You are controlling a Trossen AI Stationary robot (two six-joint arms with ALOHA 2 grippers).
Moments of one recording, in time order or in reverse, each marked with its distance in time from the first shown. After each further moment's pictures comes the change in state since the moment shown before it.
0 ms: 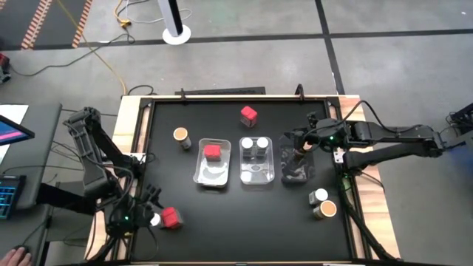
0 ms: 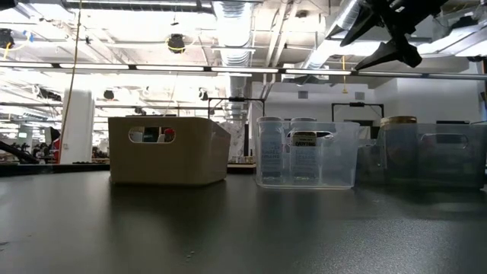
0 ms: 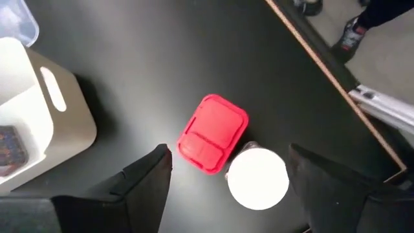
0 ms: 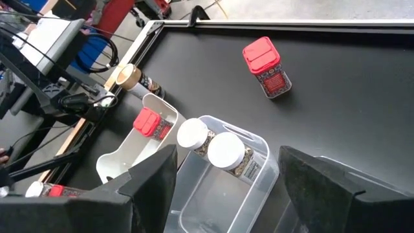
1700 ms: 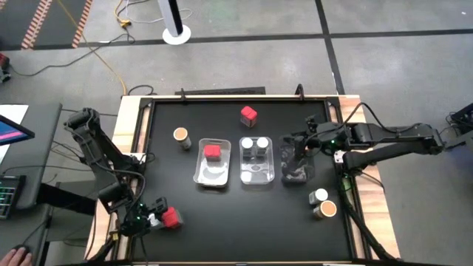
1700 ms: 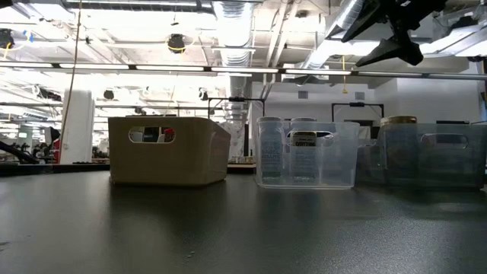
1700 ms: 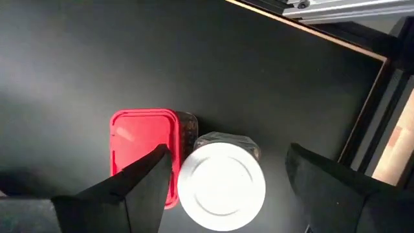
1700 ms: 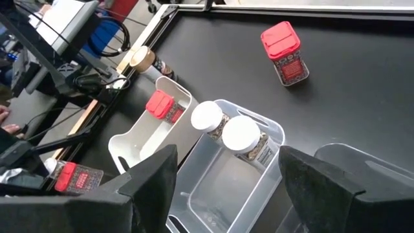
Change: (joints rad) left arm 0.050 0.012 -0.195 0.215 0.271 0.561; right arm 0.060 0.000 0.000 0.000 -0.017 -0.004
